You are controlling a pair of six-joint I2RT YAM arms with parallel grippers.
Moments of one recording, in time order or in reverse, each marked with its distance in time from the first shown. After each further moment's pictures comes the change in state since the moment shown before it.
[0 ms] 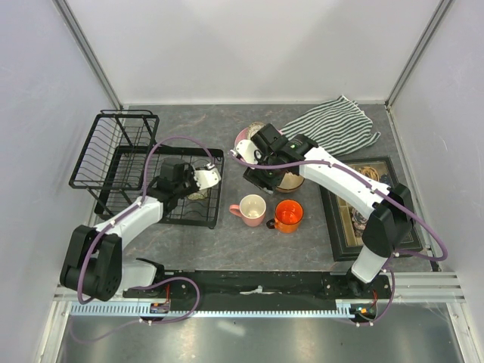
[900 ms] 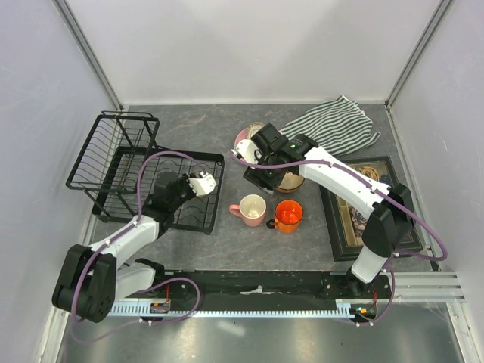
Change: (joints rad) left arm -0.003 -0.151 -0.187 0.228 -0.063 -0.053; right arm -0.002 0.000 -0.002 0.000 -0.005 0.000
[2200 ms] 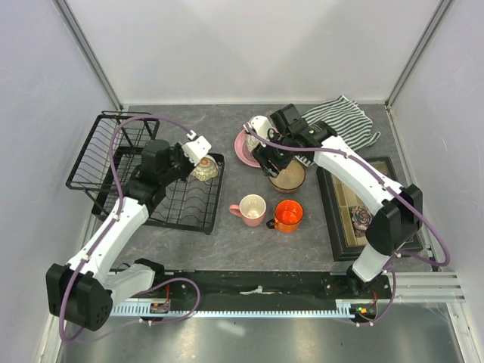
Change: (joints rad) left arm -0.003 -0.071 0.402 -0.383 0.177 -0.292; right arm -0.135 -0.012 0.061 0.053 -0.117 0.034
